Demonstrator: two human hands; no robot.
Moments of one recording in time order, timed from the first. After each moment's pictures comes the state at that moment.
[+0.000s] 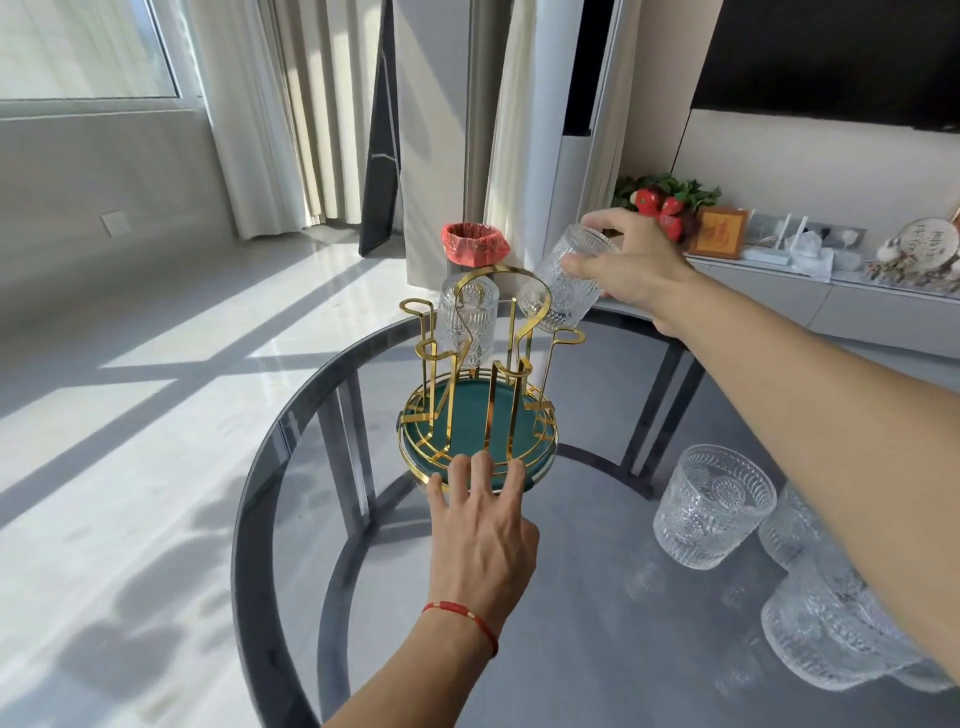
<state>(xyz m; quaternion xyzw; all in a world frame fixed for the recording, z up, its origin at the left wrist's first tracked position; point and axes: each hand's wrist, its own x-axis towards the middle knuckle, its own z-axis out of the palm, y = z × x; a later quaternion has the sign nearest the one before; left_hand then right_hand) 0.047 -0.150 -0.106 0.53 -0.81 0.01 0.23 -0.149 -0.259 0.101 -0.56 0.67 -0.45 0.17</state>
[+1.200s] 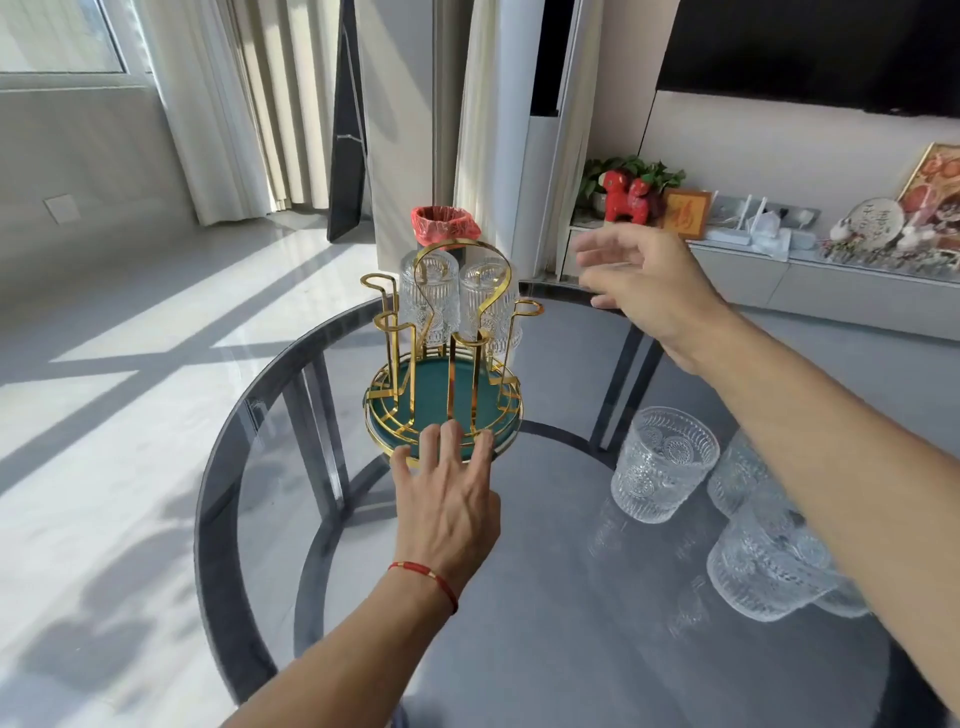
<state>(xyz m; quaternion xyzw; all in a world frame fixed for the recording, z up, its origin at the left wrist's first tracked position) 0.051 -0.154 -0.104 0.52 -0.82 0.07 0.23 -0.162 -0.183 0.080 -0.58 0.62 -0.49 0.19</state>
